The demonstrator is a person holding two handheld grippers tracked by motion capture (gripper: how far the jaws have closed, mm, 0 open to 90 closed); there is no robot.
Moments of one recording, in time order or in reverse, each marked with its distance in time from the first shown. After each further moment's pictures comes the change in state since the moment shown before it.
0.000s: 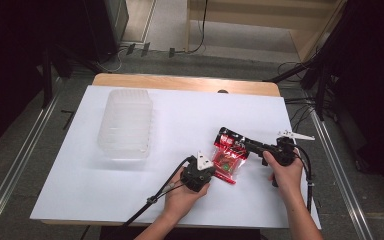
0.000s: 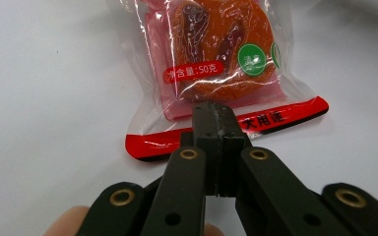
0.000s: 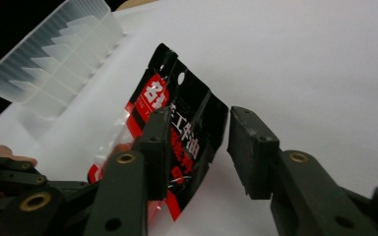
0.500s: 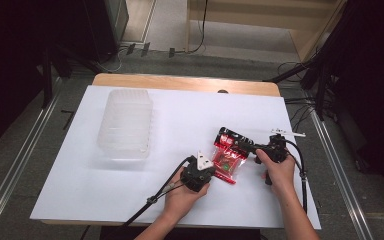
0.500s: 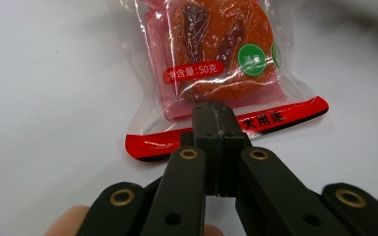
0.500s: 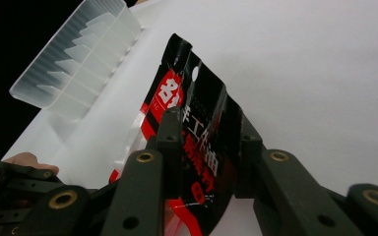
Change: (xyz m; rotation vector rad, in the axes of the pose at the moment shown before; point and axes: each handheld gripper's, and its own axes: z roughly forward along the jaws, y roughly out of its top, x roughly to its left) left arm 0.000 0.000 0.000 0.002 0.001 -0.001; right arm -0.003 0.000 0.022 0.042 0.096 0.080
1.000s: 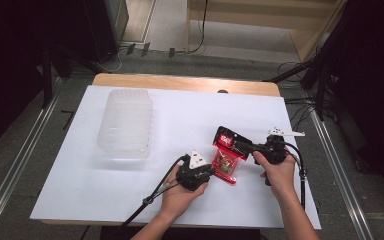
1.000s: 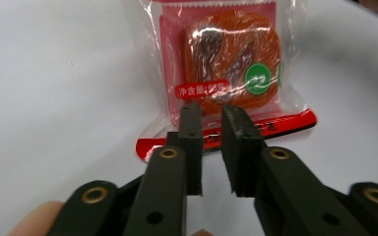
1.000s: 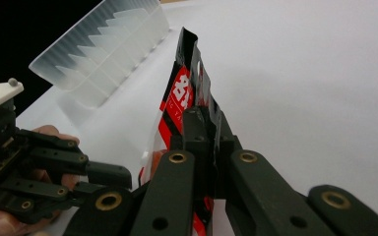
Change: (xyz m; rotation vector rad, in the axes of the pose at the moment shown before) left arm 0.012 -0.004 -0.018 -0.107 -0.045 -0.050; right arm 0.036 0.005 -0.008 -0.006 0.007 -0.171
